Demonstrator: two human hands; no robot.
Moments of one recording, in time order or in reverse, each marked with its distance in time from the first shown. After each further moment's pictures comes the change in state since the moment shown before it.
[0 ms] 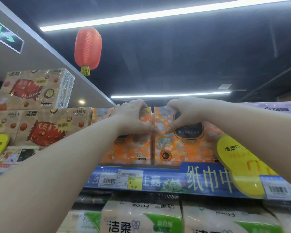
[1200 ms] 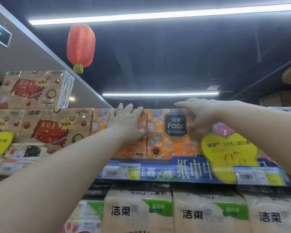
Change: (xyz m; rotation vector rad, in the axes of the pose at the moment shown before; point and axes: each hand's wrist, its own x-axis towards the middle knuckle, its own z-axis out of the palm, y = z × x) left_hand -0.029 0.012 -0.001 0.147 -0.064 -0.057; right_hand -0.049 0.026 -0.022 -0.176 -0.072 0.155
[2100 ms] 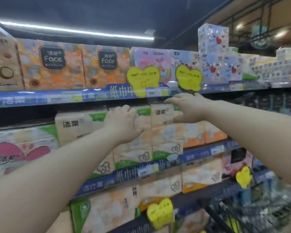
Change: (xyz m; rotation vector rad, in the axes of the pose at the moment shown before) left_hand -0.191 0.111 0.012 -0.173 -0.263 0.376; right_hand -0.253 -0.009 0.021 -0.086 -0.364 0.226
